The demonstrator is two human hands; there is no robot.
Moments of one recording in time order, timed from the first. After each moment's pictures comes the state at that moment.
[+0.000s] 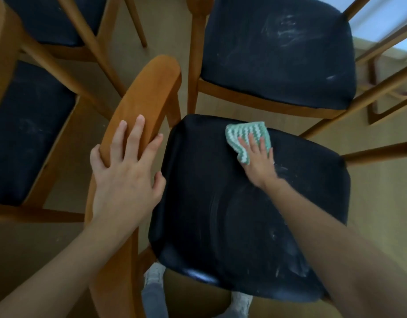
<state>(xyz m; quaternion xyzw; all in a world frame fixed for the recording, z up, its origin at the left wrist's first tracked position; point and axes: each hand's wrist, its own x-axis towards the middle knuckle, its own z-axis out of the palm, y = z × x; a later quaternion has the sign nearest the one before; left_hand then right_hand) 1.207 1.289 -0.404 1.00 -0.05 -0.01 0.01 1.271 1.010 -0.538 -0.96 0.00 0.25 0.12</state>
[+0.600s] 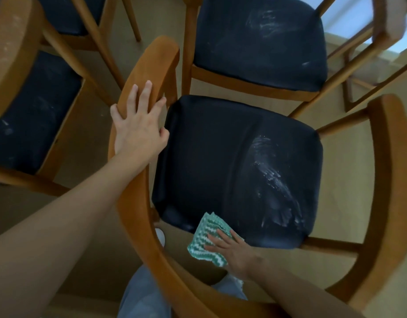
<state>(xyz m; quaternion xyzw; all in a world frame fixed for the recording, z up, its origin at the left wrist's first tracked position) 1.208 1.287 -0.393 1.00 -0.04 -0.05 0.05 0.998 1.044 -0.496 -0.82 -0.28 0.49 0.07</state>
